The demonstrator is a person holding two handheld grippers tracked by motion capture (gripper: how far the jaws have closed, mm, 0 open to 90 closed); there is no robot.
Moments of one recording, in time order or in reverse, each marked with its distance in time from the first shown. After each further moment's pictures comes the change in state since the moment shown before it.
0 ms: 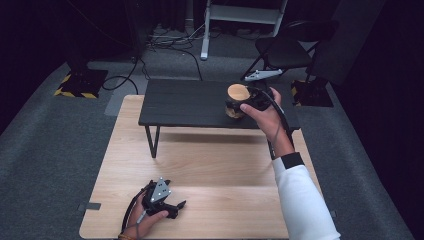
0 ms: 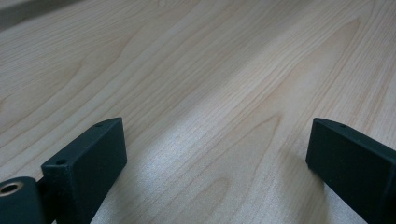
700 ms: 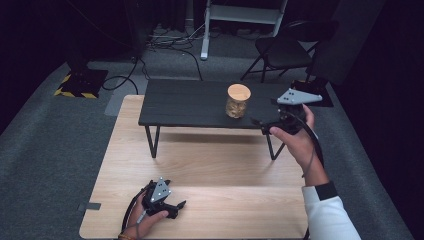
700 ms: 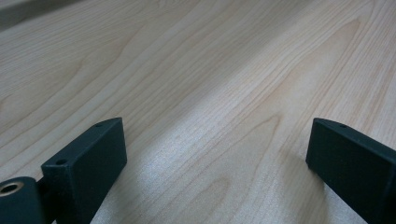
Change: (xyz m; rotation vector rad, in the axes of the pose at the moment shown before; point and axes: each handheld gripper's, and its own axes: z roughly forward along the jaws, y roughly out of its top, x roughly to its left) left arm 0.000 0.000 0.000 0.000 0.000 -0.001; right arm 0.013 -0.077 -0.085 -0.132 -0.047 -0.096
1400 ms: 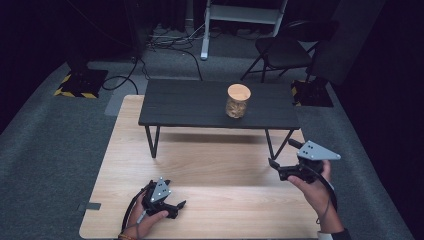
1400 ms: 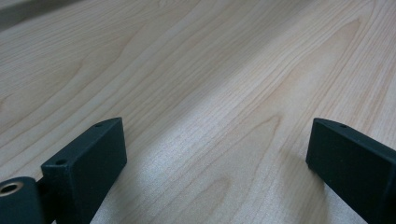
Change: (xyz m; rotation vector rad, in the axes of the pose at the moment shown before) left arm 0.000 0.000 0.000 0.000 0.001 -0.001; right arm 0.032 -0.131 -0.046 -0.020 -0.049 -0.009
